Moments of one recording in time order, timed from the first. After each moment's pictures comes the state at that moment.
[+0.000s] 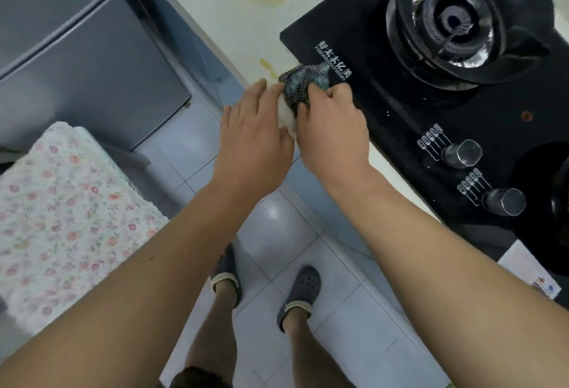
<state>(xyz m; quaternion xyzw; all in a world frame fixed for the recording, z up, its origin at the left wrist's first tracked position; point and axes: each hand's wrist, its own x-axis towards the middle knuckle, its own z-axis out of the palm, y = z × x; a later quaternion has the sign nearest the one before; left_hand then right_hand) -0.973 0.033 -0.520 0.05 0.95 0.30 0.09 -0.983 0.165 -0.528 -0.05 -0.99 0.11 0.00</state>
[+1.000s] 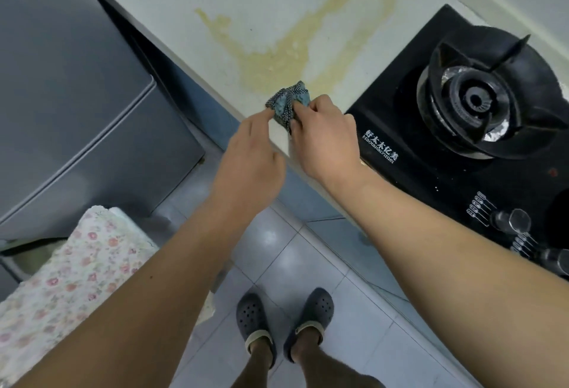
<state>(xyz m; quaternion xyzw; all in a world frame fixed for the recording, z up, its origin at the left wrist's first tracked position) -1.101 -0.070 -0.500 0.08 0.92 0.37 0.13 -1.122 0.081 -0.529 -0.04 -0.99 0.10 0.05</state>
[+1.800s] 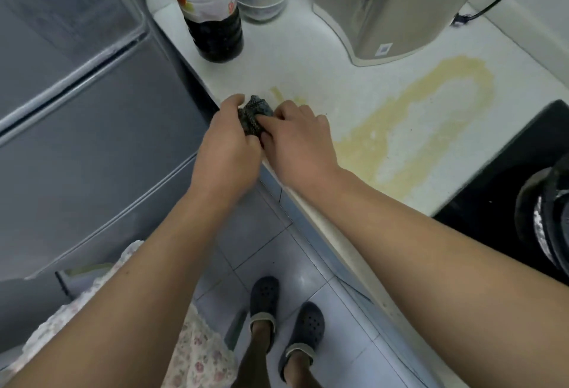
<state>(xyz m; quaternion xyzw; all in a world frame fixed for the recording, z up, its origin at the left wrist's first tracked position) -1.275 -0.153 -0.484 -0.10 0.90 0.42 0.06 -1.298 -0.024 -0.530 0.14 -0.98 0.16 0.03</state>
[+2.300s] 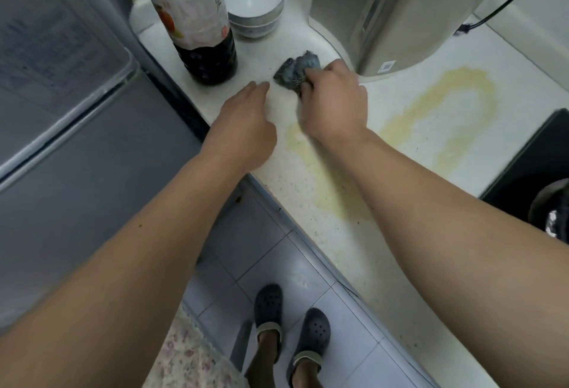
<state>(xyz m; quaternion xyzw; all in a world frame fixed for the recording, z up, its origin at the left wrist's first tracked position) -1.367 -0.150 -0.492 0.04 0.95 0.28 0.16 -1.405 0.016 -0.534 -0.04 -0.99 0.14 0.05</state>
